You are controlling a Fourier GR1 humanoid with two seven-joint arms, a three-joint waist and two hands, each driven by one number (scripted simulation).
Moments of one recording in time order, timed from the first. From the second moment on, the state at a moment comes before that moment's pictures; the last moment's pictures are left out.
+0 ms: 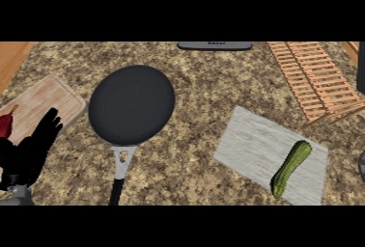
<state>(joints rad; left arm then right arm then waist) 0.00 0.31 0.15 -1.42 0.09 -0.06 0.10 -1.41 -0.33 -0.69 -0.71 1.97 -0.05 1.14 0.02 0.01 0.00</state>
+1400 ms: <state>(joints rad) -0.01 0.31 0.18 -1.39 0.08 -0.08 0.09 -1.34 -0.21 -0.75 -1.07 1.85 -0.30 1.08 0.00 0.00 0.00</state>
